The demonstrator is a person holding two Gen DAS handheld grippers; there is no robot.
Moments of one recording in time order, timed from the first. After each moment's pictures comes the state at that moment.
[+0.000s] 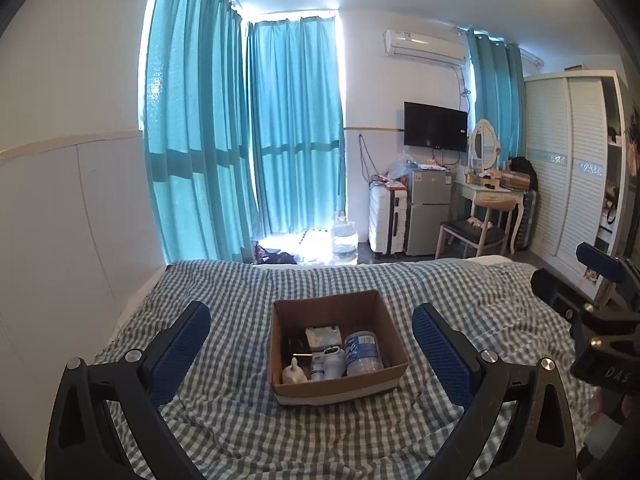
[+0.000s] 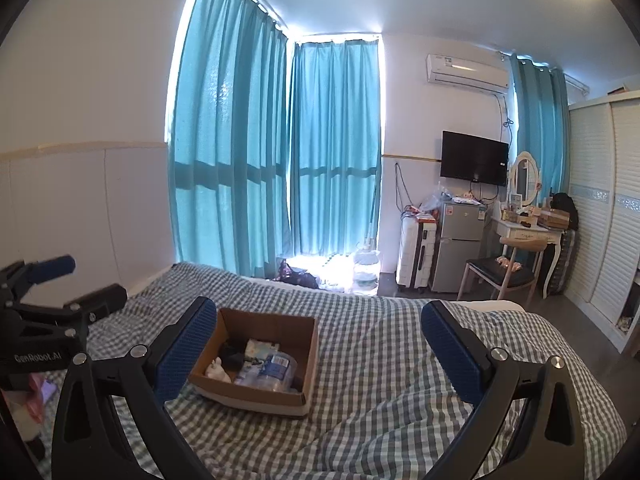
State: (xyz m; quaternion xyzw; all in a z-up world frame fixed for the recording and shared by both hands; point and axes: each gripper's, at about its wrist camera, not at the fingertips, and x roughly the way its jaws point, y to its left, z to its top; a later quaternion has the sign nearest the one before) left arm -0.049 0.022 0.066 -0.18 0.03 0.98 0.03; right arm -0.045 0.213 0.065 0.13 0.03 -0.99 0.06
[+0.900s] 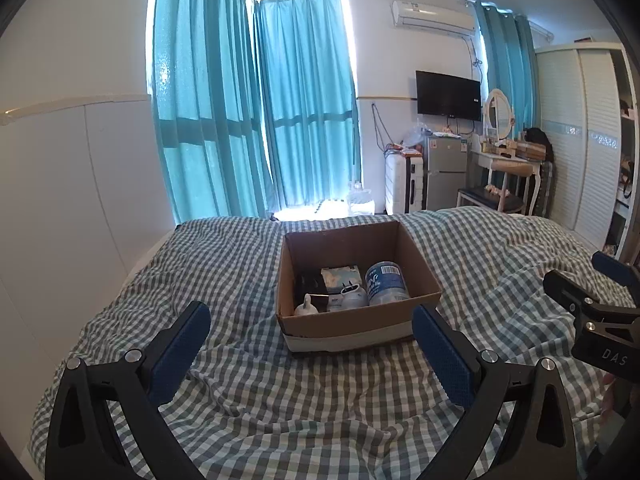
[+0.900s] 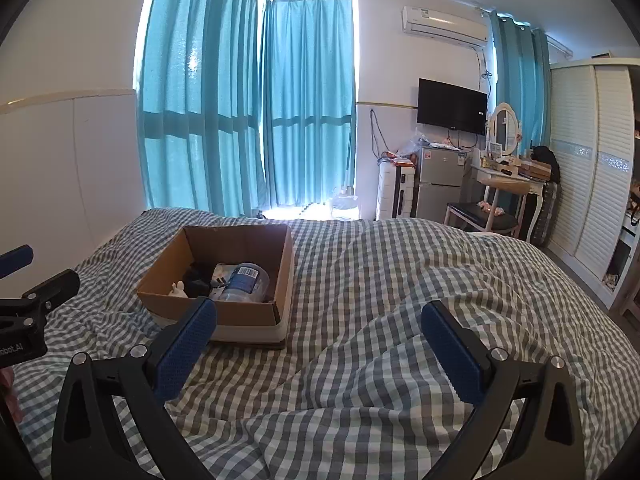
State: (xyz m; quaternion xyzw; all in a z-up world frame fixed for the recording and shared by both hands) left arm -0.043 0.022 -0.032 -0.22 0.04 0.97 0.00; right arm -0.055 0.228 -0.041 0.21 0.01 -0.98 0.01
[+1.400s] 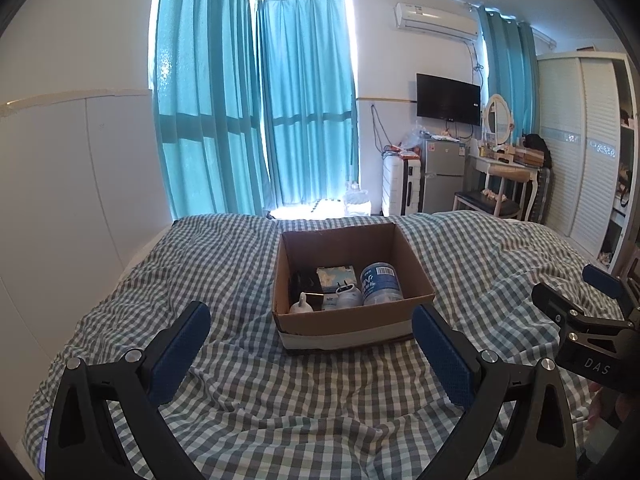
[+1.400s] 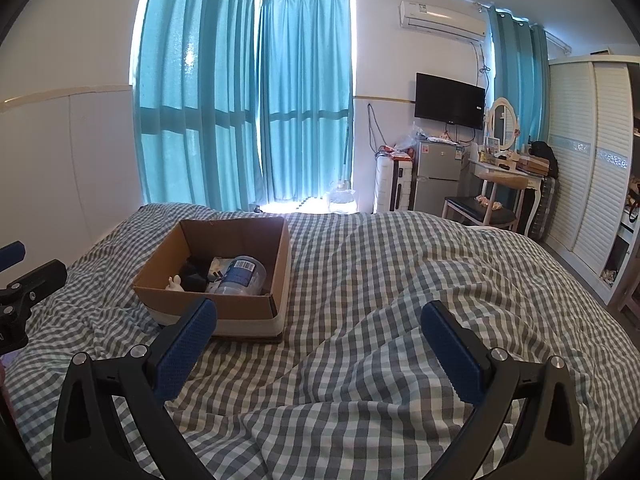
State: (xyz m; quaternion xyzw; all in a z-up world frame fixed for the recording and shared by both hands) left arm -0.038 0.020 -0.028 -0.22 0.03 0.97 0.00; right arm -0.055 0.230 -0.045 0.22 0.01 -0.98 0.01
